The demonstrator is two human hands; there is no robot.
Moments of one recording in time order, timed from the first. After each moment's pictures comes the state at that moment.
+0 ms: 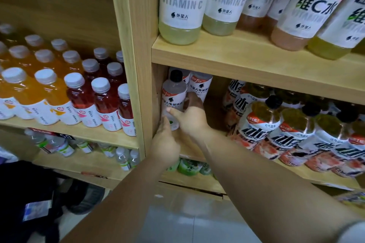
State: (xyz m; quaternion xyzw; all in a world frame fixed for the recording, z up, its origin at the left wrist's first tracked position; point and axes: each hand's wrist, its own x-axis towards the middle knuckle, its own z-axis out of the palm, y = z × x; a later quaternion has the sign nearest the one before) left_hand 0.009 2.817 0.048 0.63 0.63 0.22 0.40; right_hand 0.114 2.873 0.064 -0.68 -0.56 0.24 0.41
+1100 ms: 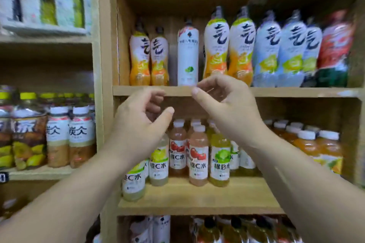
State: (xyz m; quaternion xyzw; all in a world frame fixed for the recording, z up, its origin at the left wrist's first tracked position) left_hand 0.033 2.719 0.487 0.73 0.26 0.63 0.06; right_hand 0.222 2.665 0.520 -0.42 -0.66 -0.10 0.62
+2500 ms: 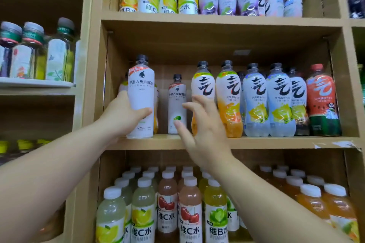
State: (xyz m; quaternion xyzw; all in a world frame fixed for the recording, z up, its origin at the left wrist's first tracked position) left_hand 0.043 2.835 0.622 0.70 0.40 0.58 0.11; right_hand 0.247 2.744 0.564 -0.40 -0.65 -0.32 0.55
